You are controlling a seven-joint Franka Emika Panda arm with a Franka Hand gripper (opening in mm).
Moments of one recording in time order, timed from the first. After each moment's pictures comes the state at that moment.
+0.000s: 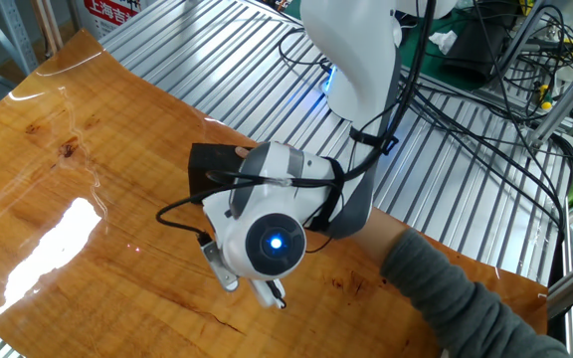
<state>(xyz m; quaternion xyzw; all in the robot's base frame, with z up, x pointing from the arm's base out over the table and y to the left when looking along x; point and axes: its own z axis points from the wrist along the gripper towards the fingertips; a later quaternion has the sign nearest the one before) 0.561 0.012 0.079 -0.19 -0.95 0.21 0.11</state>
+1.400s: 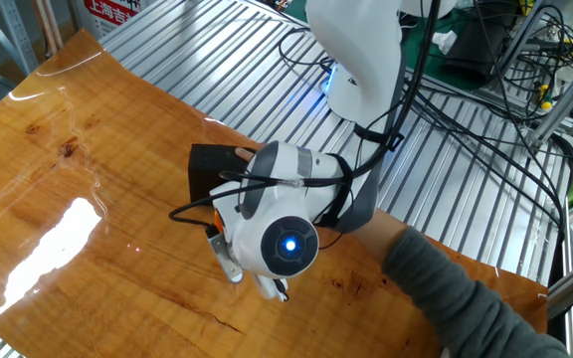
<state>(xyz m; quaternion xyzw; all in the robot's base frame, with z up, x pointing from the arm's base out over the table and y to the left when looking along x) 0.545 0.006 0.079 -0.20 -0.94 0.25 0.11</state>
